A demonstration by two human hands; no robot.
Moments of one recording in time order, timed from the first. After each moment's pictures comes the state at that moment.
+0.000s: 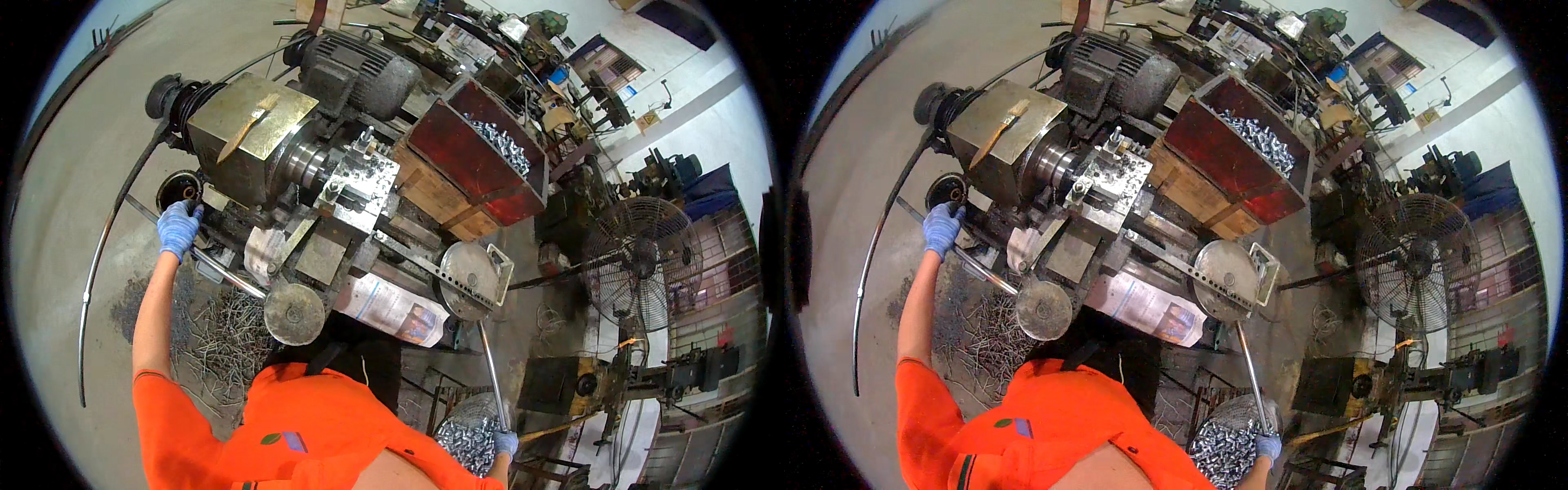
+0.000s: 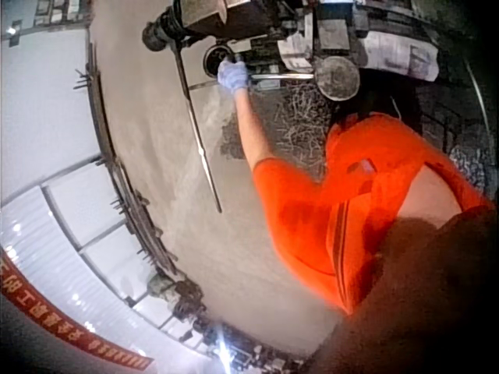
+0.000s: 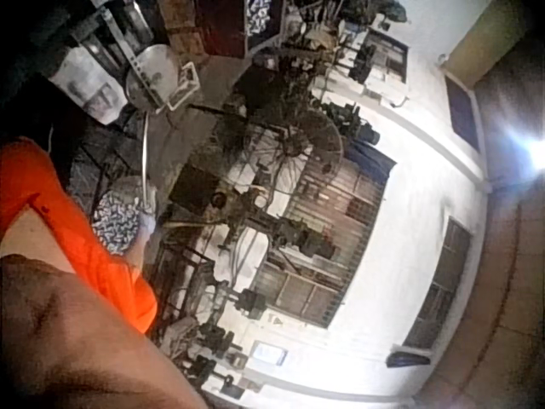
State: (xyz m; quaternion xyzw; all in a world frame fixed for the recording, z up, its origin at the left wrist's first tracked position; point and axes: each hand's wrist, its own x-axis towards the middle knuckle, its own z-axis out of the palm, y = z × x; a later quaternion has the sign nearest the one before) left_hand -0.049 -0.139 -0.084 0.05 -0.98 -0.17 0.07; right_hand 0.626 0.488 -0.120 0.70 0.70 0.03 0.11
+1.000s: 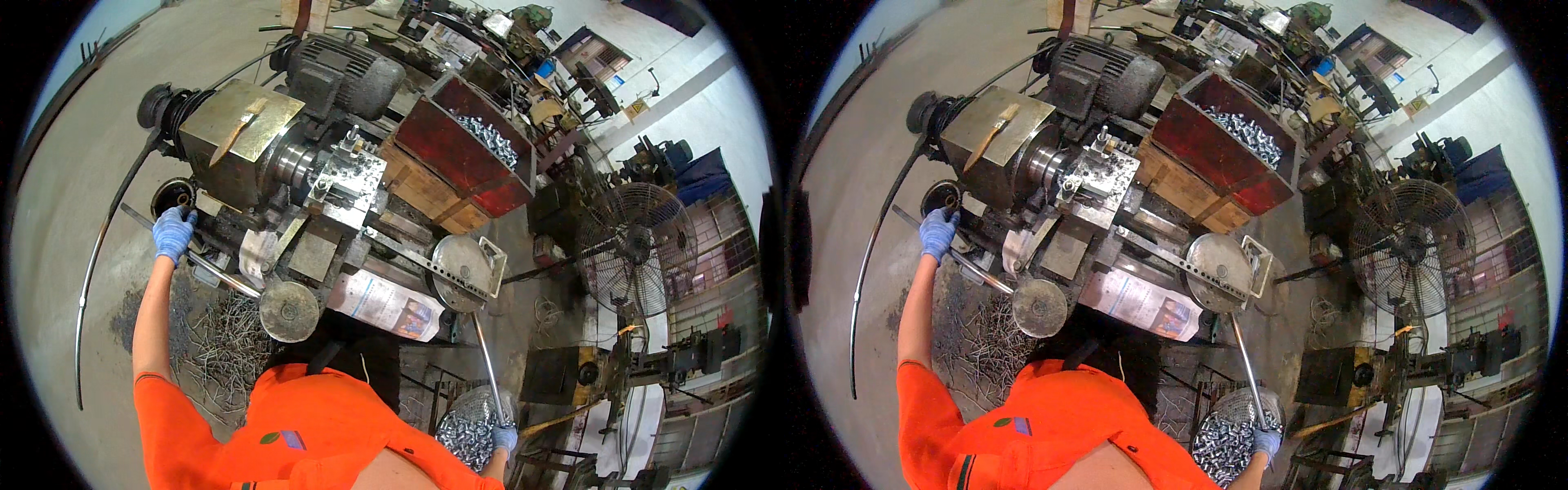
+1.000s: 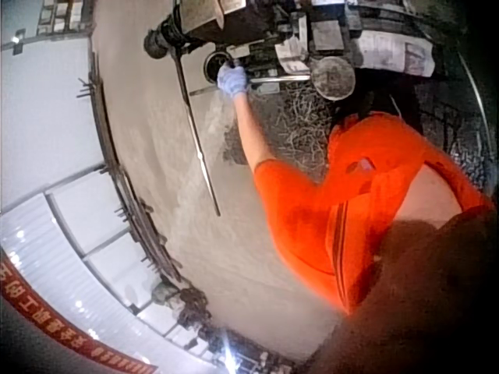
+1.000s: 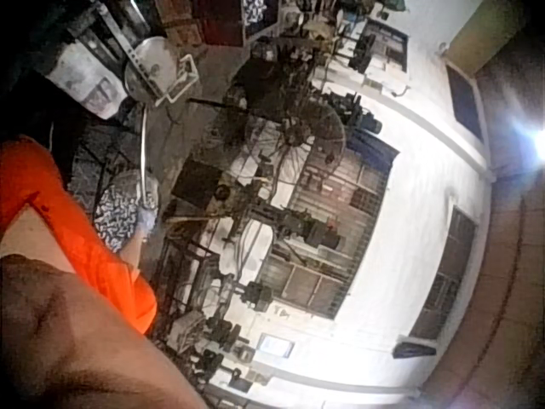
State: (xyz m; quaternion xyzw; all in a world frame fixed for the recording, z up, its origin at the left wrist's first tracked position) left_hand -0.049 -0.140 -0.086 0.04 -0.98 -0.17 0.07; right_hand 0.615 0.459 -0.113 0.72 0.69 0.02 0.07
